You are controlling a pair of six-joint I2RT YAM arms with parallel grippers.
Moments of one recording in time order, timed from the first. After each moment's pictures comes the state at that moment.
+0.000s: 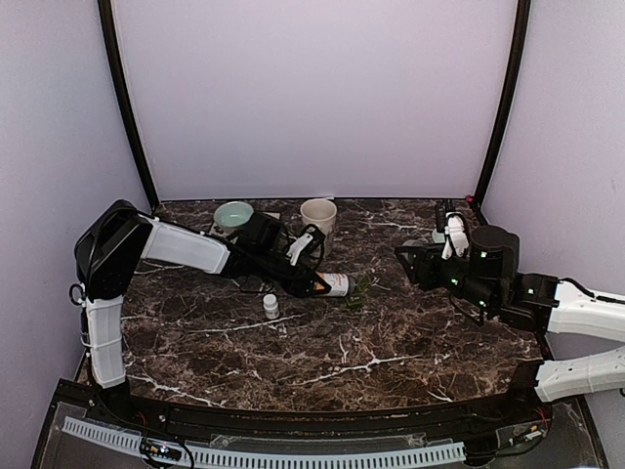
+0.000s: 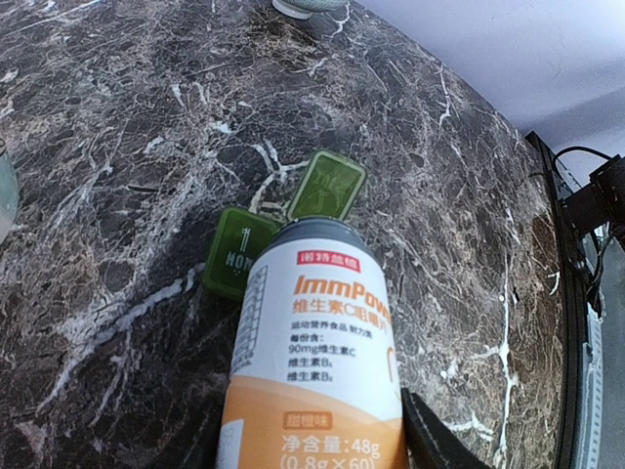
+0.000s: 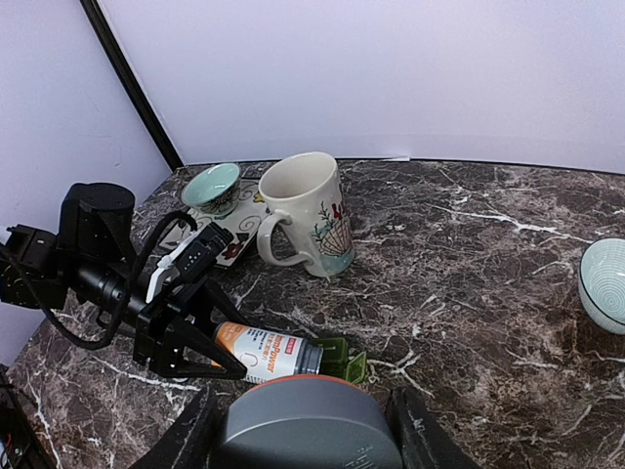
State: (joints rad) left arm -0.70 2.03 1.23 0.08 0.59 -0.06; right arm 0.89 0.92 0.60 0.05 0.31 0.40
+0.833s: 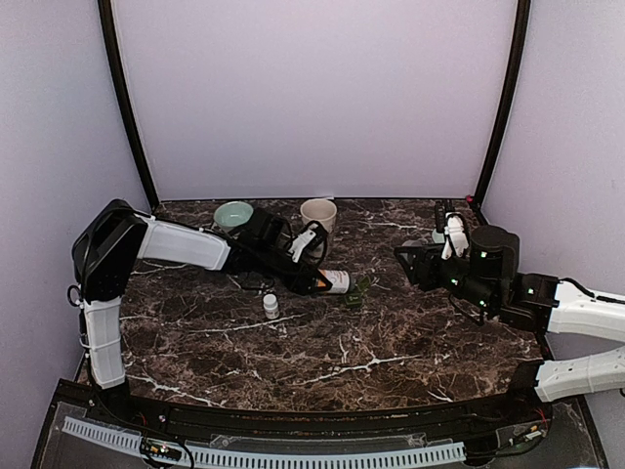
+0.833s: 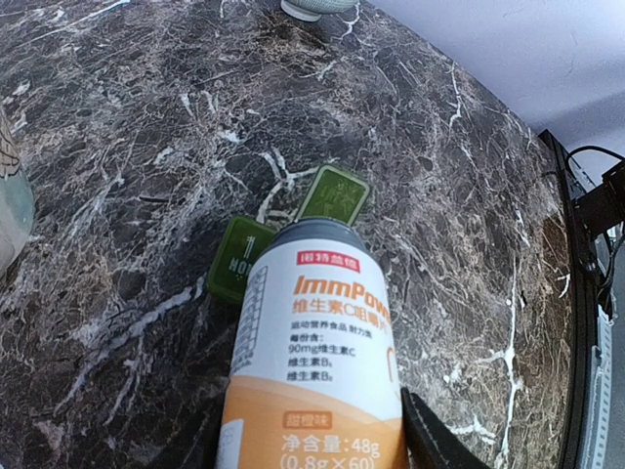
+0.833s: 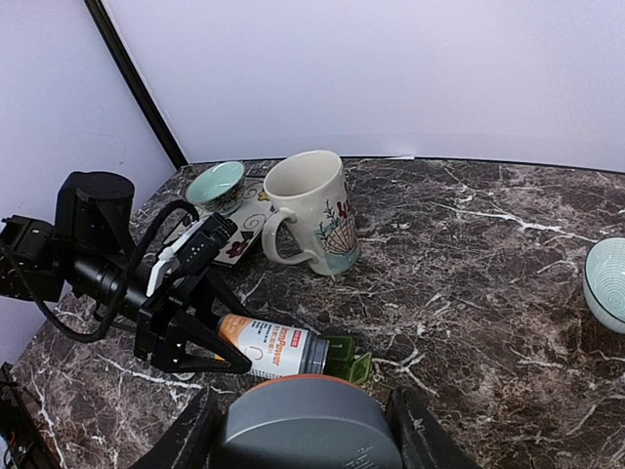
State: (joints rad) left arm -0.72 2.01 1.26 0.02 0.54 -0.04; right arm 0.89 0.92 0.60 0.05 0.30 0.40
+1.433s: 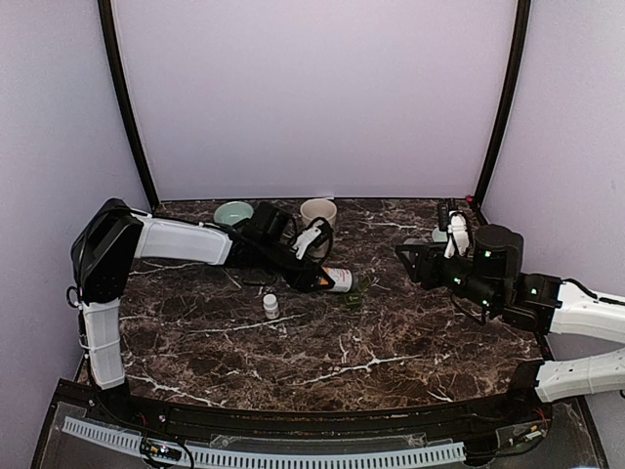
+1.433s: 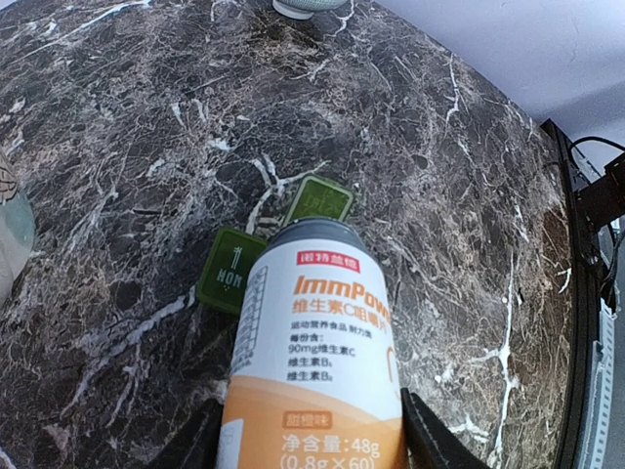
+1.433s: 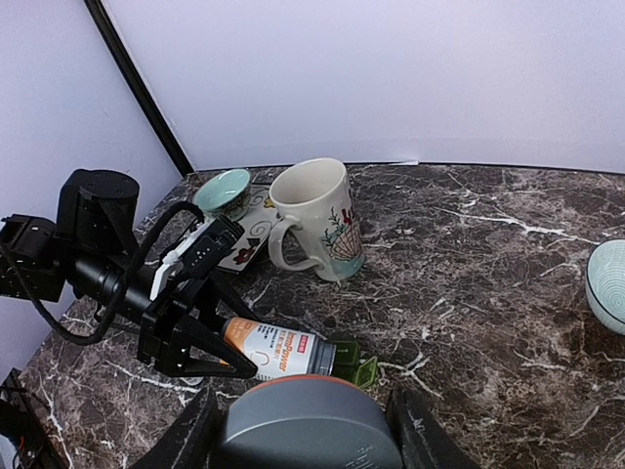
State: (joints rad) left arm -0.74 1.99 1.33 -0.08 0.51 -0.01; right arm 0.89 0.90 0.60 0.05 0.29 0.41
